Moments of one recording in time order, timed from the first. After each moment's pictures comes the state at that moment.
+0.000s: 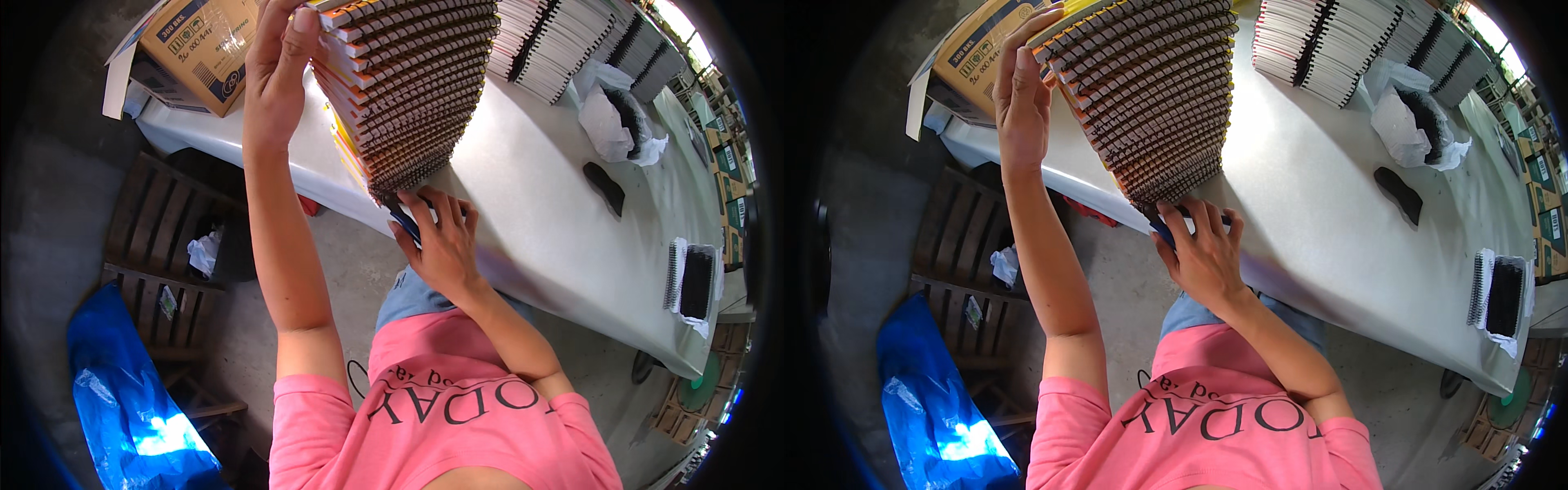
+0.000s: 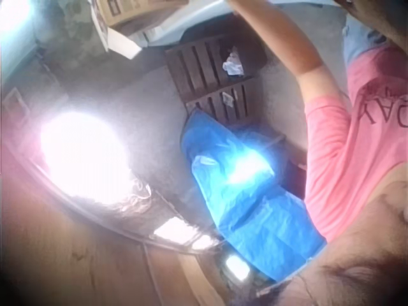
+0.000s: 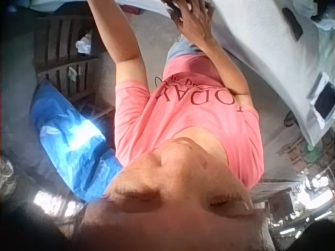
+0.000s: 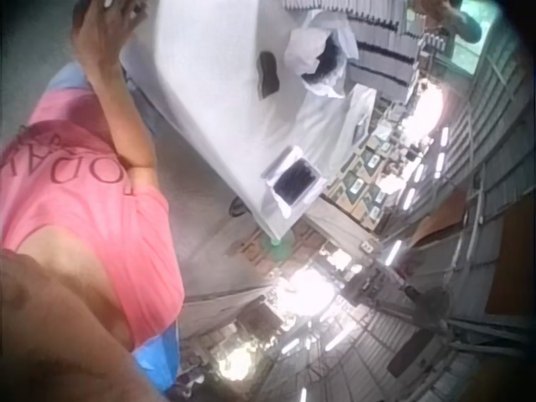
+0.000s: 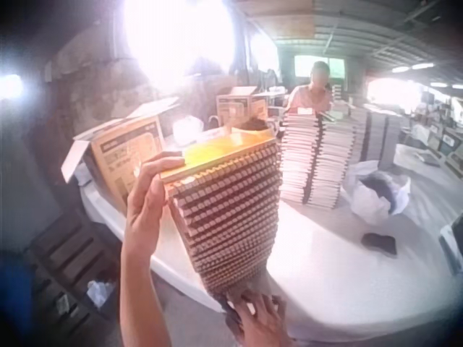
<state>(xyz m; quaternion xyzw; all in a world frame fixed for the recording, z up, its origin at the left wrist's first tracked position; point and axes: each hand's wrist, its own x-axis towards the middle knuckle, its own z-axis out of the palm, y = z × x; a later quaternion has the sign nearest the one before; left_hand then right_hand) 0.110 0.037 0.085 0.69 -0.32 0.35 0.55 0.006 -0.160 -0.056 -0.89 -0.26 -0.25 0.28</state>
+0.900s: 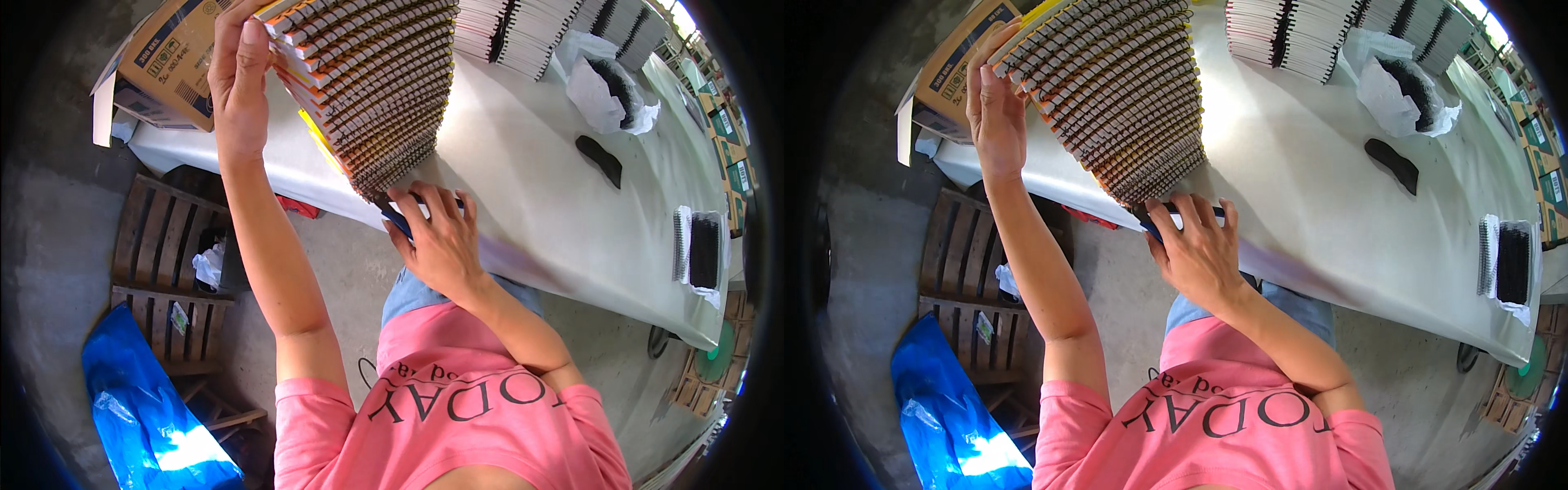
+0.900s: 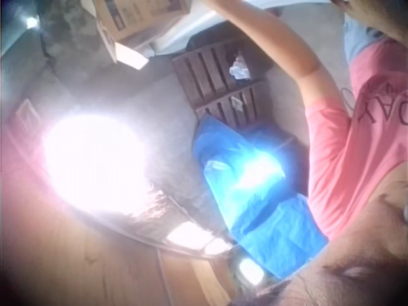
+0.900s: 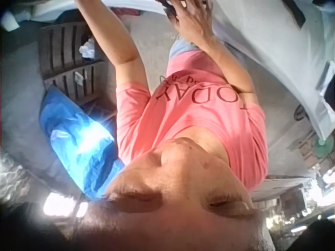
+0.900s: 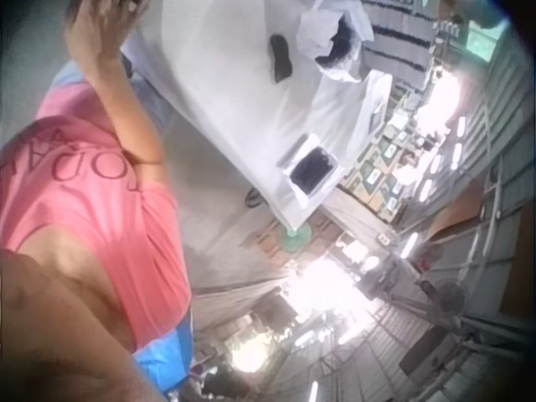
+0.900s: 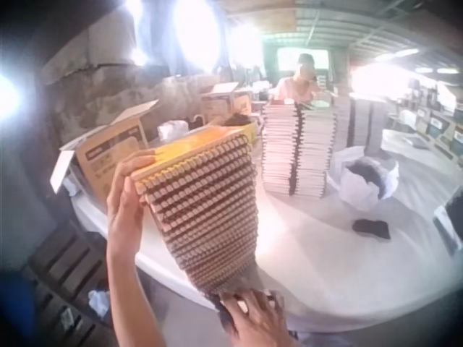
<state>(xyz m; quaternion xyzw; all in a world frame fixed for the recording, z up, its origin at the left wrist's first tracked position) 0.110 0.040 0.084 0.66 -0.30 0.32 0.61 -0.003 -0.165 -0.040 -0.91 -0.24 -0.23 0.26</state>
